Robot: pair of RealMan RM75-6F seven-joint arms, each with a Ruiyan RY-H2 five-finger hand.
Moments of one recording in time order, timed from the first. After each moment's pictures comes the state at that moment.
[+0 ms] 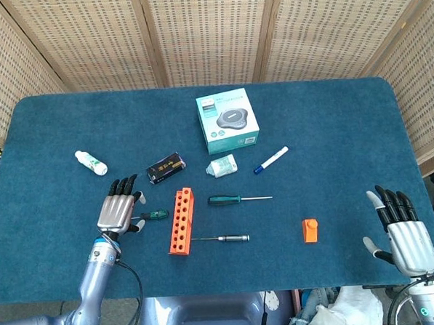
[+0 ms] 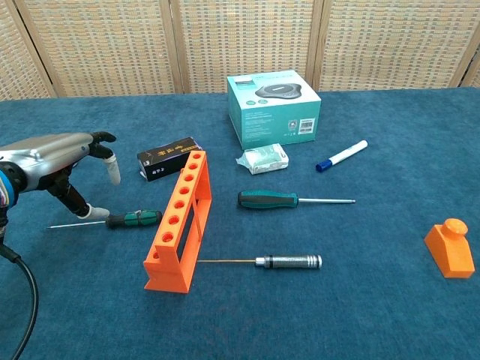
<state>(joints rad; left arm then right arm) -0.56 -1.60 -0.23 -1.71 0.85 1.18 0.76 0.08 -1.15 0.04 -1.66 -1.59 1.53 -0.11</state>
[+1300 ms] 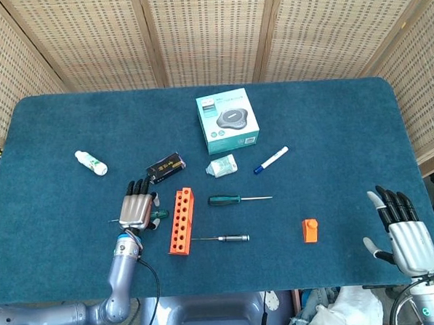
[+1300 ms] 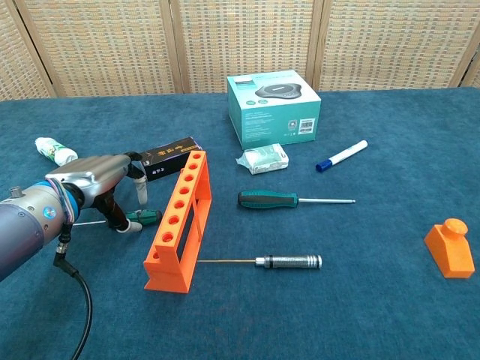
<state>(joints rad) -0.67 -1.82 -0.23 -1.48 0.73 1.21 0.79 0.08 -1.14 0.04 -1.66 -1.59 1.52 -0.07</state>
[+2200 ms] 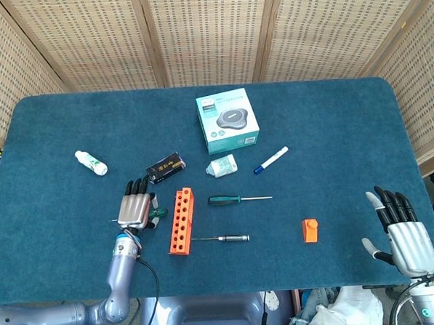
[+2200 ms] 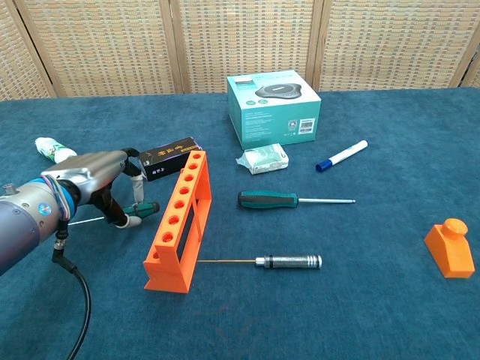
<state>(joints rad) -0.67 -1.80 -0.24 -1.50 0.75 1.23 0.75 0.08 -1.14 0.04 -1.66 -1.60 1.52 -0.07</state>
